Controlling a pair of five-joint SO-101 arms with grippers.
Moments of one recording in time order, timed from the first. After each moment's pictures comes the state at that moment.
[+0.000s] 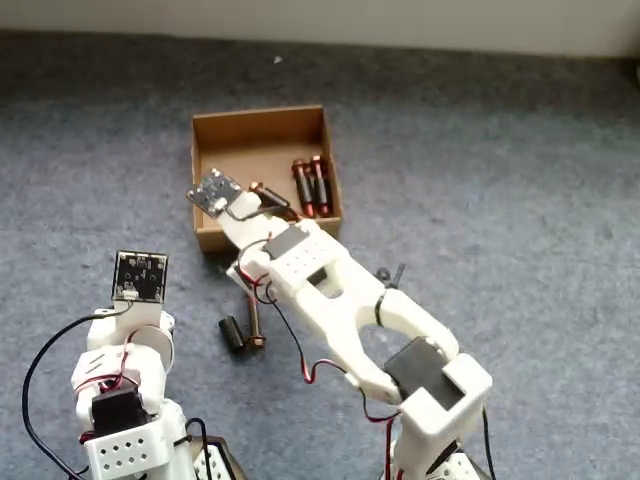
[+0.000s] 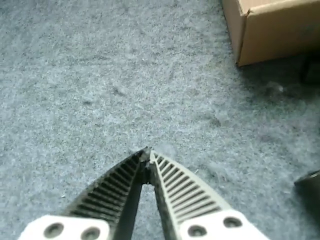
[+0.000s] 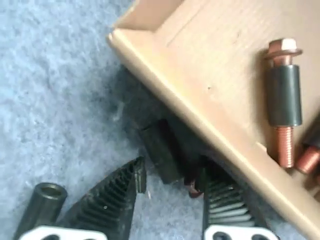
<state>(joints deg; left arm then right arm) -22.5 -103.7 95.9 62.6 -14.9 -46.6 12.9 15.3 42.8 14.1</state>
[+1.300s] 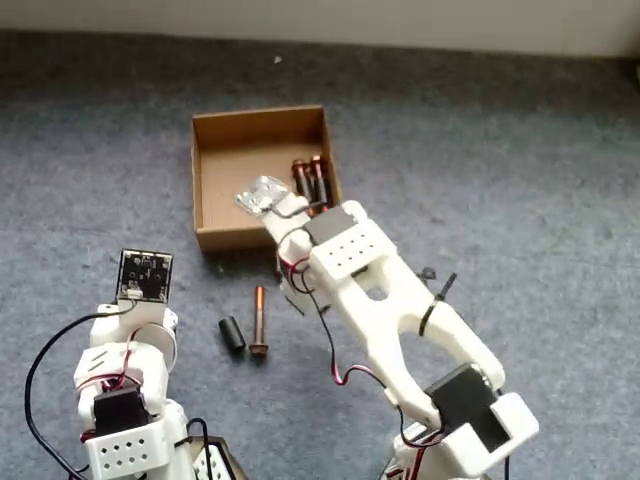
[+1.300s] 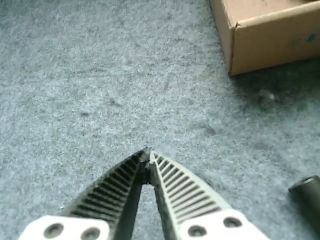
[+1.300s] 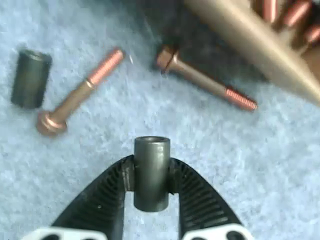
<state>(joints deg) -20.7 -103.7 96.0 61.0 -14.9 -39.0 -2.5 21.2 72.8 17.6</state>
